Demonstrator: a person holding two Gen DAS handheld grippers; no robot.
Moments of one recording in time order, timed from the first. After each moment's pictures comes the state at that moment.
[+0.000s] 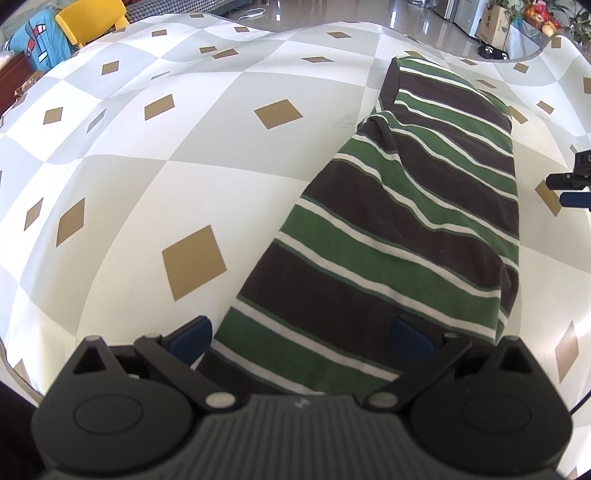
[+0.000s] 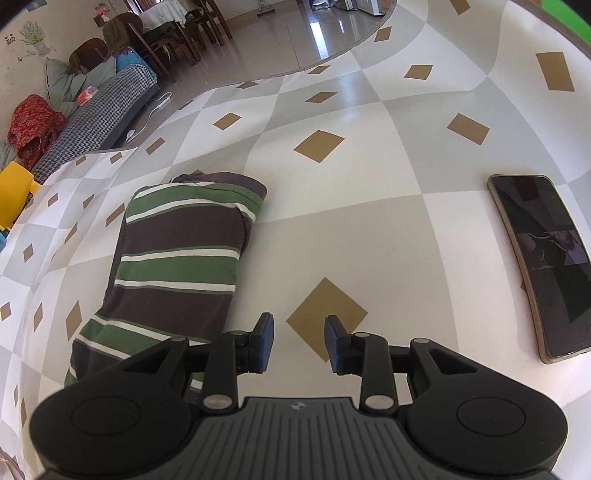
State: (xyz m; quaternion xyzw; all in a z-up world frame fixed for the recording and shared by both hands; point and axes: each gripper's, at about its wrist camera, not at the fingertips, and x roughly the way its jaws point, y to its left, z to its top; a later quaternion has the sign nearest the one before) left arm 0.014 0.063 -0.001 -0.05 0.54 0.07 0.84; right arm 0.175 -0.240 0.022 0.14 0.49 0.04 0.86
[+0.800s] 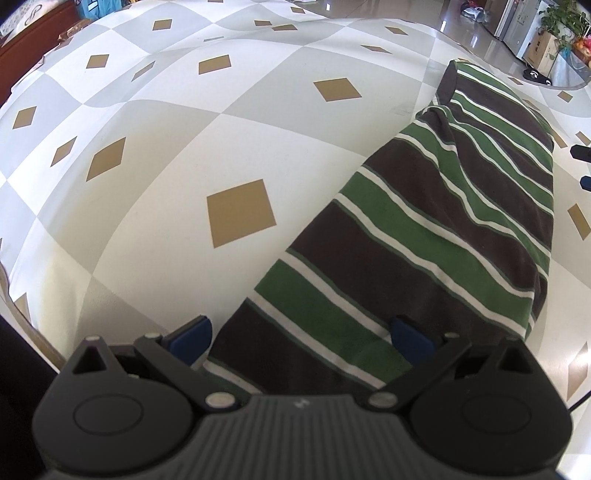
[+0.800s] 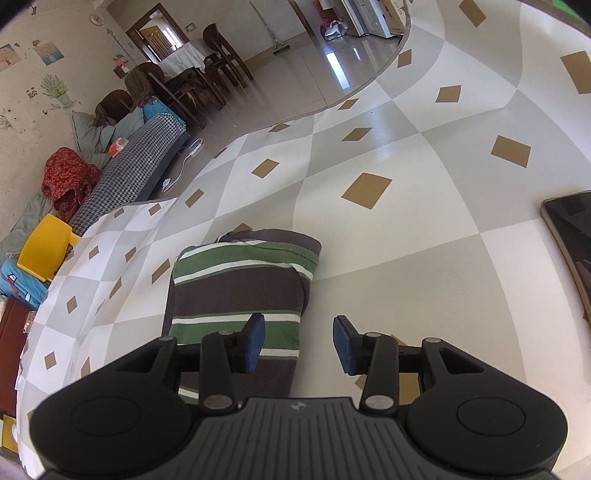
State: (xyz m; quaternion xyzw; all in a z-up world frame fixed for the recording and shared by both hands) left arm -0.002 0.087 -0.015 -0.10 0.55 0.13 0.82; right arm 0.200 -0.229 0.026 0.21 0.42 0.08 0.88
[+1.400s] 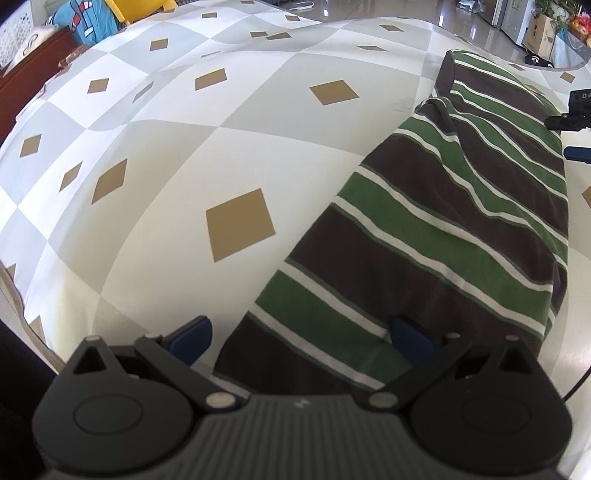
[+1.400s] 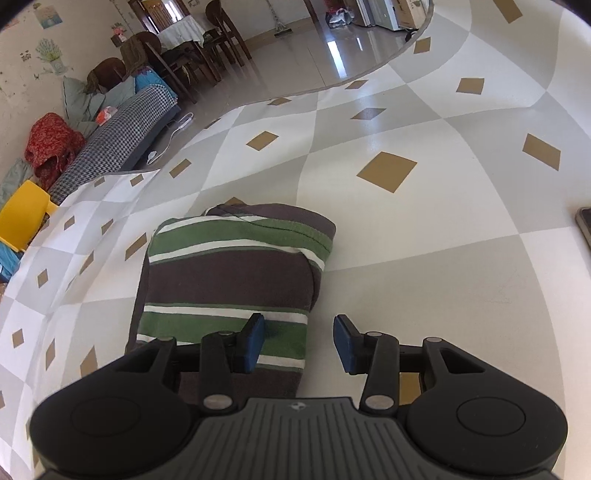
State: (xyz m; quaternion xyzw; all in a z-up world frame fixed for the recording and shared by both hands) left arm 0.004 0.071 -0.014 -0.04 0.54 0.15 0.83; right arm 0.225 -0.195 0.002 0.15 0.44 0.07 0.88
